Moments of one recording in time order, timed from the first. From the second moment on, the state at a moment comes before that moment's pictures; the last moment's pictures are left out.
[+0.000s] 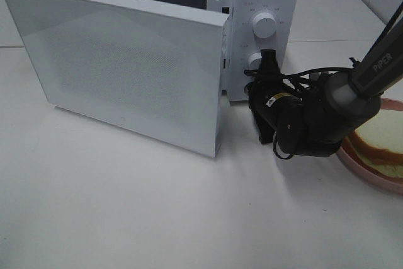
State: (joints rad) left arm 0.01 0.00 -0.49 -0.01 1.05 0.06; right arm 0.49 2.20 -0.89 0.47 -0.96 1.38
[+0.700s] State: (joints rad) left arm 0.01 0.00 -0.49 -0.01 1.05 0.06; right arm 0.49 2.20 -0.89 0.47 -0.97 1.39
